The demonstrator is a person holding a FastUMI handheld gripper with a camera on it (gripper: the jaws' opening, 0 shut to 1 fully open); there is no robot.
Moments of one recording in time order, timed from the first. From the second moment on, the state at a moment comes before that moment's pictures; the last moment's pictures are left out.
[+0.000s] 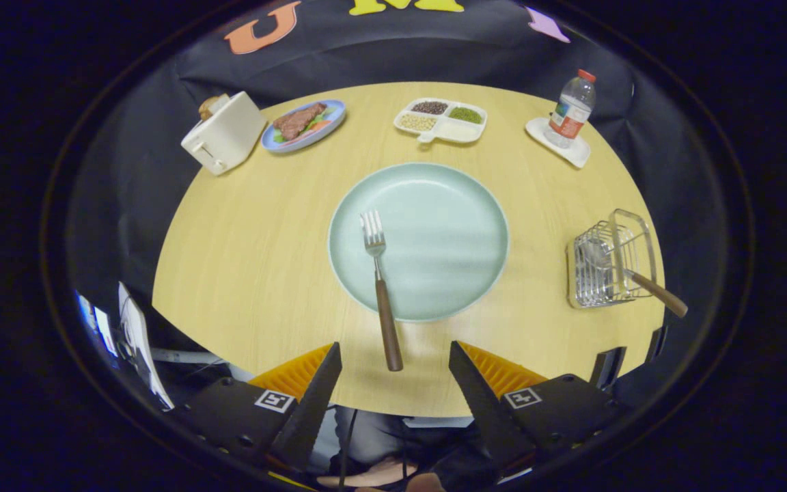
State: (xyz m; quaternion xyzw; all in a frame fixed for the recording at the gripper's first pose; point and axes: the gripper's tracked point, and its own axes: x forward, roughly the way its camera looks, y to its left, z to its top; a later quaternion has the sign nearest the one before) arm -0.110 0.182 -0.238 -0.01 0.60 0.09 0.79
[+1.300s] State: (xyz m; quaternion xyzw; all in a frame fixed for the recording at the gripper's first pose) arm -0.110 0.157 -0.205 -0.01 0.60 0.11 0.79
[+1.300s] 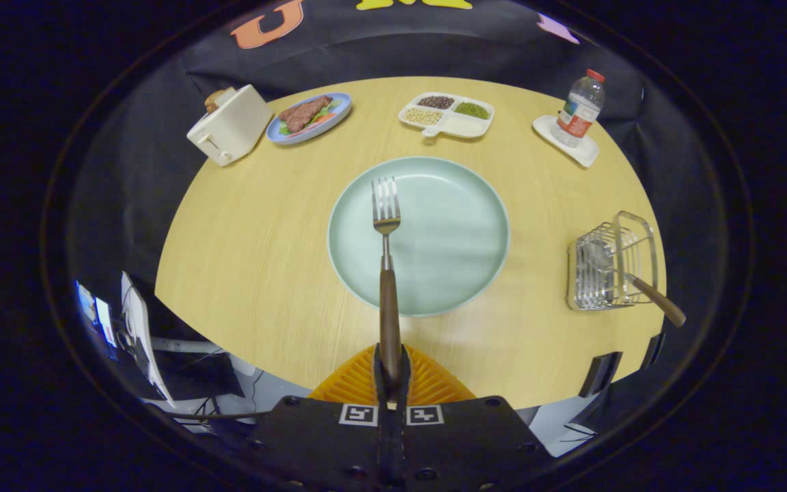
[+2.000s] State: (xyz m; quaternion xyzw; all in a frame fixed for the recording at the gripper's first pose) arm -0.111 -0.031 -0.137 0.03 0.59 -0.03 0.81
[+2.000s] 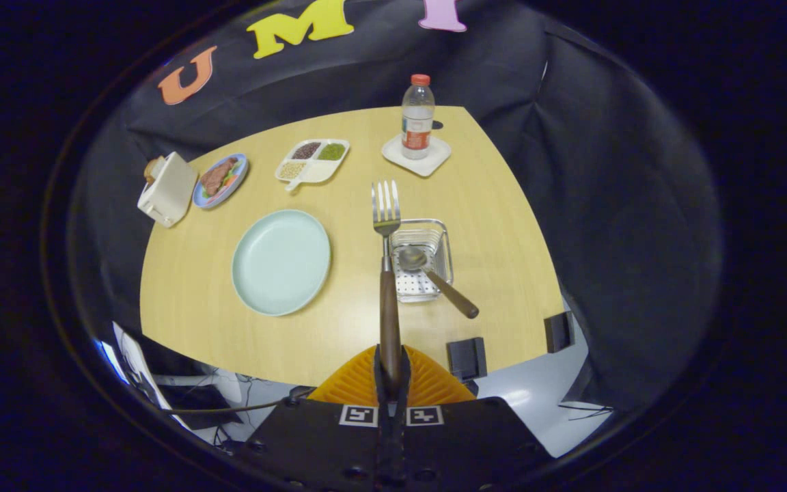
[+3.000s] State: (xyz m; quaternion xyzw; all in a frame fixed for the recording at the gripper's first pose) arm -0.095 -0.041 -0.138 0.08 0.58 -0.03 0.81
